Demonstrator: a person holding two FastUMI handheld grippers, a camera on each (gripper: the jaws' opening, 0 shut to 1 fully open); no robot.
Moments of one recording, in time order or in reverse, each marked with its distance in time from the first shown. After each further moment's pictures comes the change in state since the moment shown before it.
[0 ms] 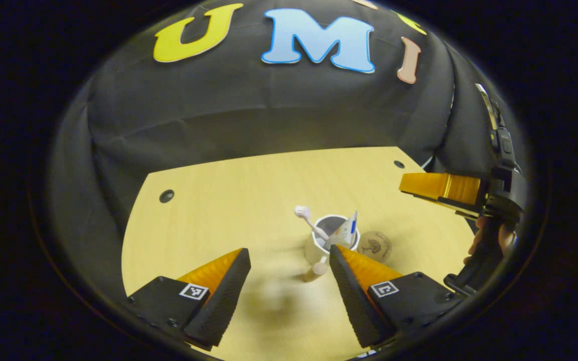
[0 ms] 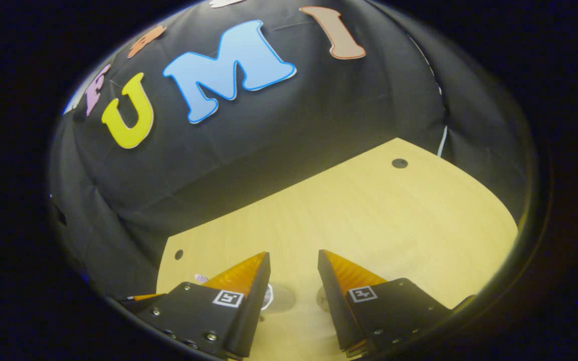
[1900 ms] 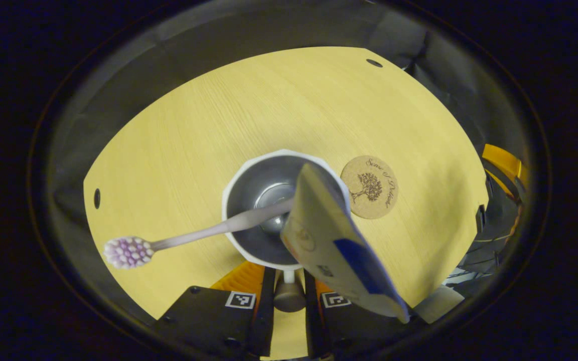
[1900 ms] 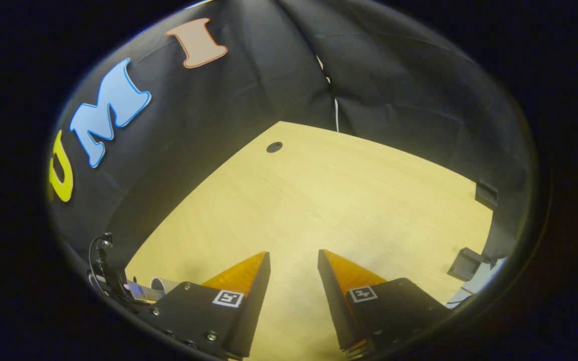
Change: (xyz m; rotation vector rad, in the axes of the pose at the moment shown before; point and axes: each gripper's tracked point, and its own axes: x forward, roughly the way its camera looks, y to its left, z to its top) left arm -0.021 -0.005 -0.065 0.236 0.550 -0.098; right arm -0.056 -0.202 -0.028 0.296 0.038 -0.353
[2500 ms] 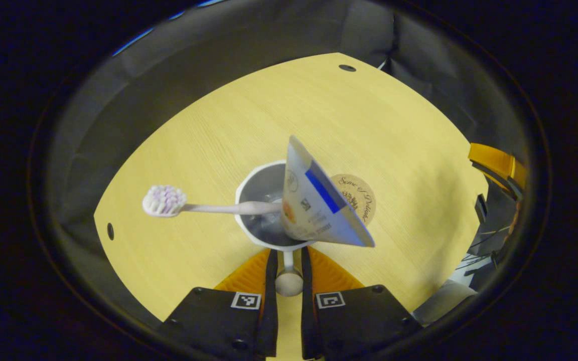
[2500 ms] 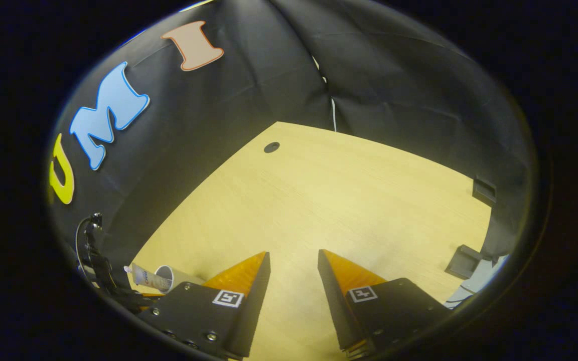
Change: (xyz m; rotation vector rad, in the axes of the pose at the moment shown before) left arm 0.001 -0.002 0.025 0.141 -0.075 0.019; right arm -0.010 -0.009 -0.002 0.010 -0.002 0.002
